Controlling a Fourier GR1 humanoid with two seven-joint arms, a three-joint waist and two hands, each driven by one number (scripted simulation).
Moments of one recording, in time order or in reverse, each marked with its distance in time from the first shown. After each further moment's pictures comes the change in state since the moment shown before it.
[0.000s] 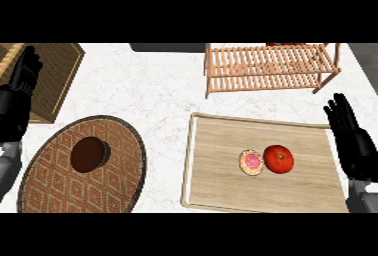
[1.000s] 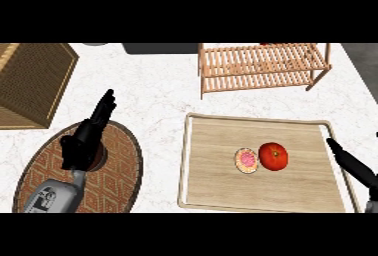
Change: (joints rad) left arm 0.121 -0.254 -0.187 -0.045 -0.004 -0.028 0.116; right arm 0.146 0.118 -0.205 -0.090 0.098 -0.441 -0.026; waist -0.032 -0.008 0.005
